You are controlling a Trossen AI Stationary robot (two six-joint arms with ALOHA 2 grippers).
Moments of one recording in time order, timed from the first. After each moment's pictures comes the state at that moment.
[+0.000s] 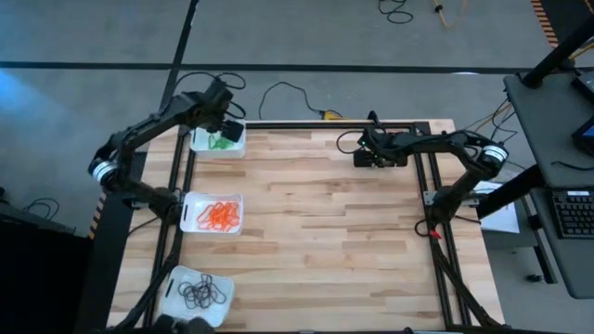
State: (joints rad) left arm 0.88 1.46 1.22 -0.98 -0.22 -0.23; right arm -0.70 1.59 0.75 -0.48 0.22 0.84
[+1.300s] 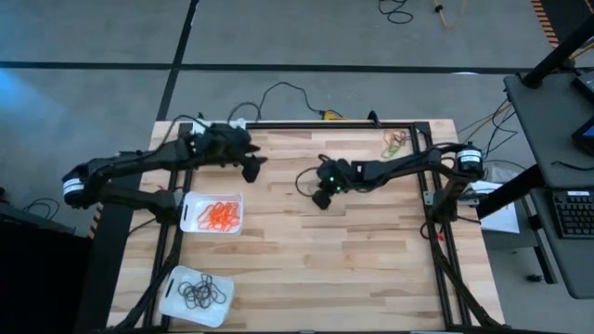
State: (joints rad) left arm 0.39 1.11 0.87 -0.35 -0.04 -0.25; right arm -0.20 1.75 0.94 -0.08 0.13 0.38
